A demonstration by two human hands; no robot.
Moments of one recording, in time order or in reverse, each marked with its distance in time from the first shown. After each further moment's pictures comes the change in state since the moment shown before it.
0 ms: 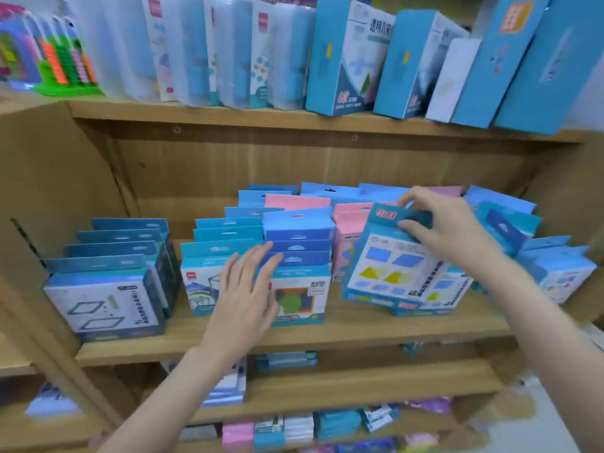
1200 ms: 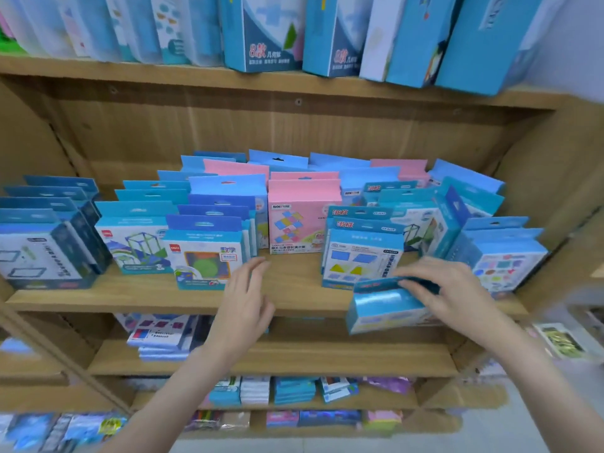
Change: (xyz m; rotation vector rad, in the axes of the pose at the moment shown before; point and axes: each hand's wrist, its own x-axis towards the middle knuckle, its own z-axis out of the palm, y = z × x) left_hand -0.006 0.135 0.086 -0.184 -0.137 -0.266; right_hand -0.108 0.157 -0.026 0.113 -0.260 -0.173
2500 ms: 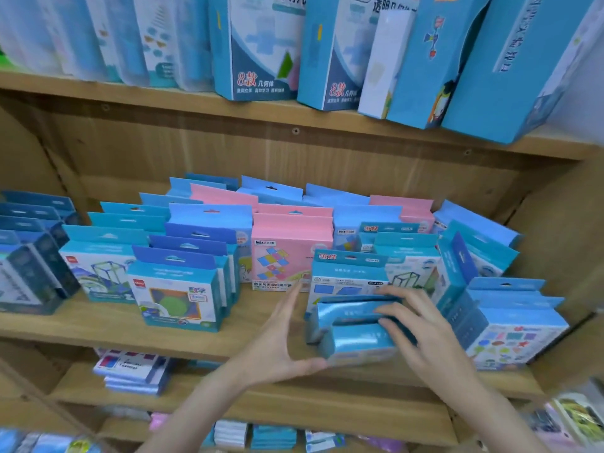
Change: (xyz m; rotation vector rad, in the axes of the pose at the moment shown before) left_hand 0.054 0.044 0.041 -0.550 -0.396 -0.146; right_hand 0.031 0.051 0.029 0.081 0.173 -0.148
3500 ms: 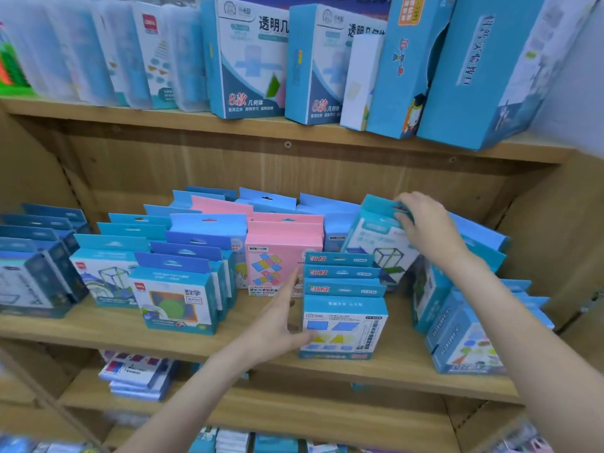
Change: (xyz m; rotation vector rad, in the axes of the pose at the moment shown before) left_hand 0.025 0.021 0.002 0.008 0.053 -0.109; right_hand 0.123 0.054 -0.058 -0.361 0.061 0.173
